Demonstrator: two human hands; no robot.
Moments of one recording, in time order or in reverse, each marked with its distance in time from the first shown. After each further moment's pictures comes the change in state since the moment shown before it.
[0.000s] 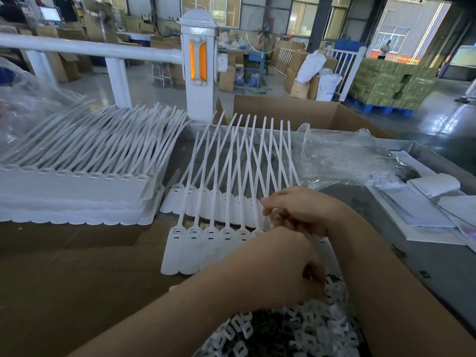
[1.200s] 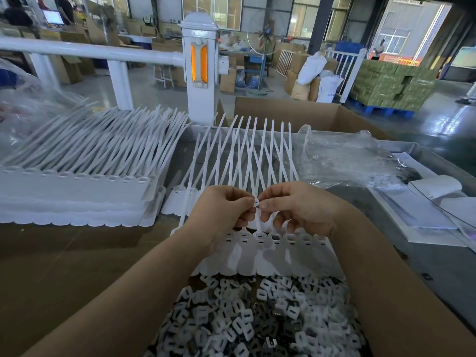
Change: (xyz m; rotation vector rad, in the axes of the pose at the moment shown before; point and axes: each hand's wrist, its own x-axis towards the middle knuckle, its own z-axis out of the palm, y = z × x) left_hand 0.001 -0.065 -0.031 -0.806 0.590 -0.597; right_hand -0.001 0.003 -0.006 0.216 -0.164 -0.273
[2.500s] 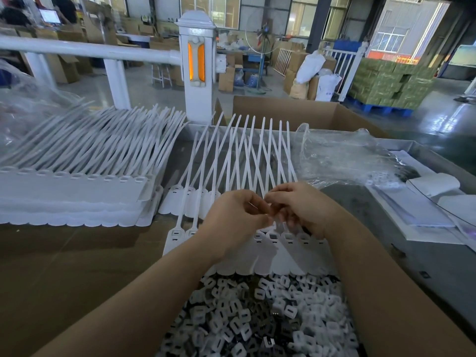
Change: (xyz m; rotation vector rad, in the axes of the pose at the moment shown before) left_hand -0.006 -0.004 0.017 0.286 -0.063 0.132; right_hand 0.004 0.012 0.000 -0.028 0.264 0.050
